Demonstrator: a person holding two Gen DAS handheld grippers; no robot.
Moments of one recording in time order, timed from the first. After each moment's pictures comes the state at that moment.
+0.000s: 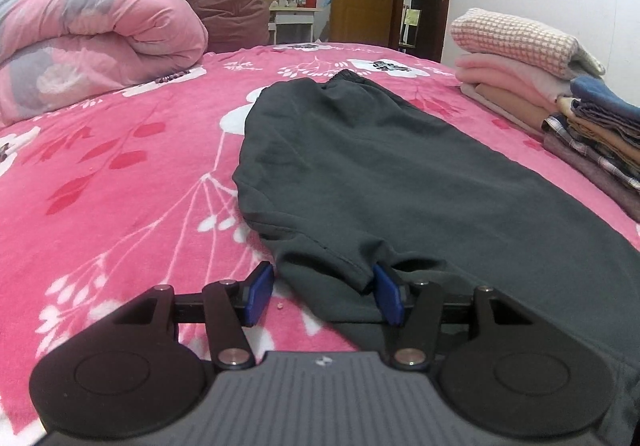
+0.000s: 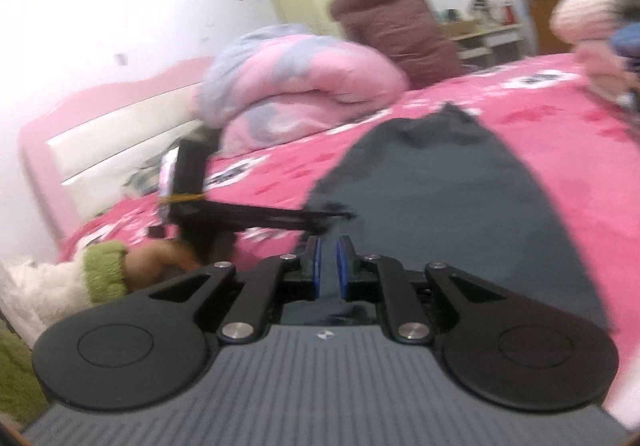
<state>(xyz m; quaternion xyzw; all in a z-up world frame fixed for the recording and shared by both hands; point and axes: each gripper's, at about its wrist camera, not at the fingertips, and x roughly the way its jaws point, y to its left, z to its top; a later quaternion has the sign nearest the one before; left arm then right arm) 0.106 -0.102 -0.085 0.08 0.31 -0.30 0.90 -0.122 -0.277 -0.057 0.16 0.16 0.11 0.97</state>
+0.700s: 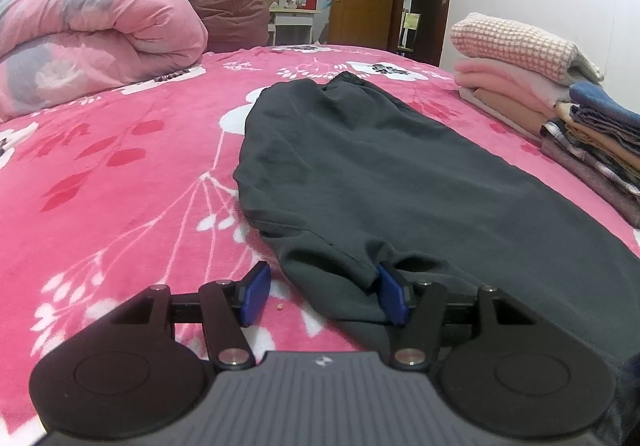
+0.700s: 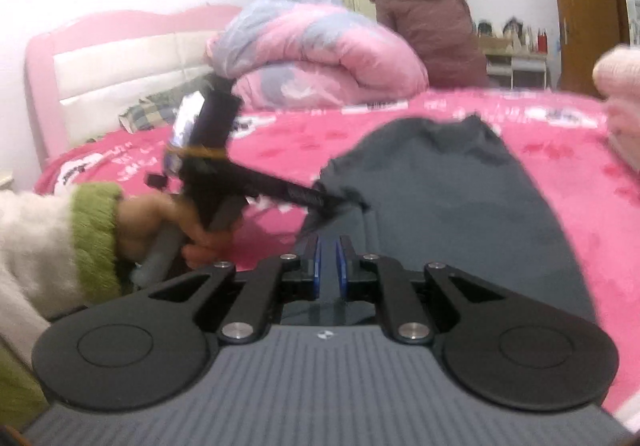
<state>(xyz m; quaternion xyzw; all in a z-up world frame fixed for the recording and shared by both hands) 0.107 -0.099 -0.084 0.07 0.31 -0.31 0.90 -0.103 -0.245 -0.055 0.05 0.21 0.11 0.97</state>
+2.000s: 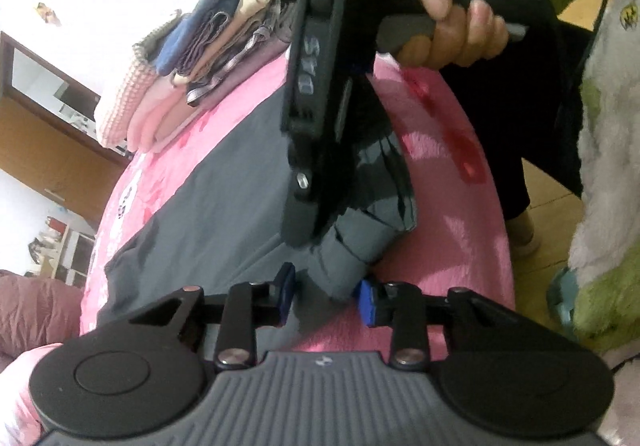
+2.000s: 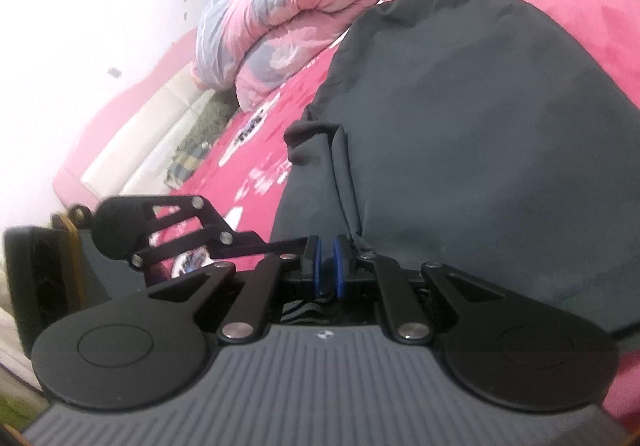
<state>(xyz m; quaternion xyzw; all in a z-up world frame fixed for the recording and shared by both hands) -0.066 -0.132 -0.097 0.55 0.04 -0.55 0.62 -0.075 -0.332 -0.103 0.34 0.28 0.18 0.88</state>
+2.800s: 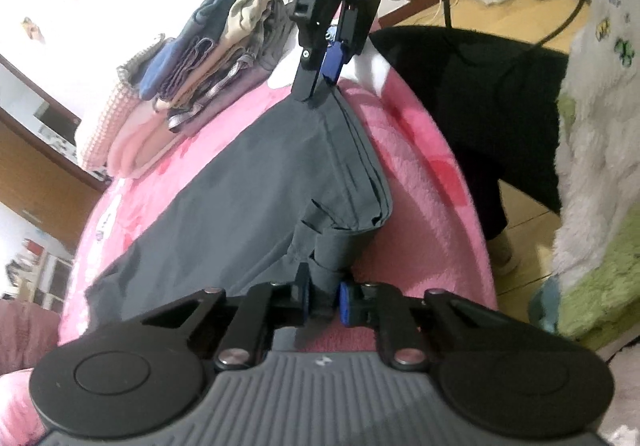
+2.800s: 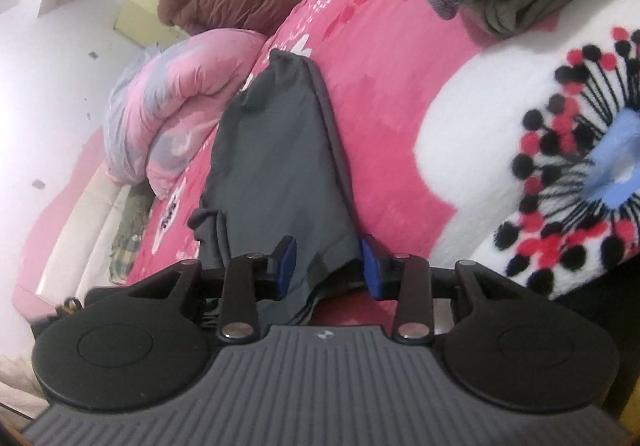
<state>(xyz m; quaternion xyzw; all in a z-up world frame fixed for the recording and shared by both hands) -0.056 -0.127 -0.089 0.52 0.03 -0.61 0.60 -0.162 -0.420 -0.091 0.43 0.28 0.00 0.86</state>
